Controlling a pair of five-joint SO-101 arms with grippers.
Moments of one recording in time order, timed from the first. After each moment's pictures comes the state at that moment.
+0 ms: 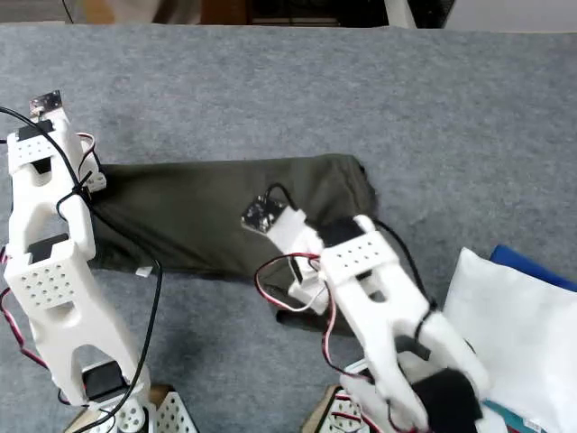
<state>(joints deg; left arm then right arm) -25.3 38.7 -18.7 70.2 -5.3 -26.5 -25.3 50.9 68.9 23.4</state>
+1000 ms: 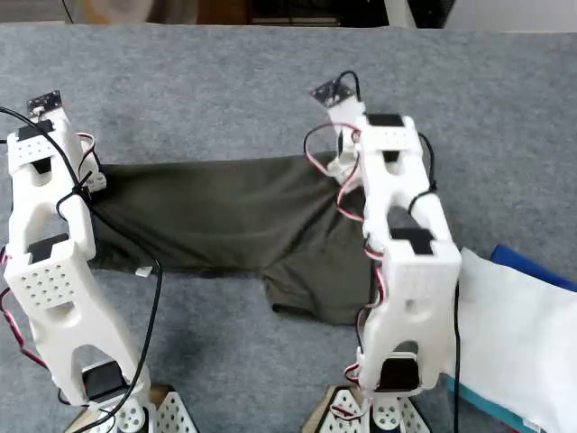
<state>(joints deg) -25.3 38.7 -18.7 70.2 -5.3 -3.7 38.0 -15.0 65.3 23.5</state>
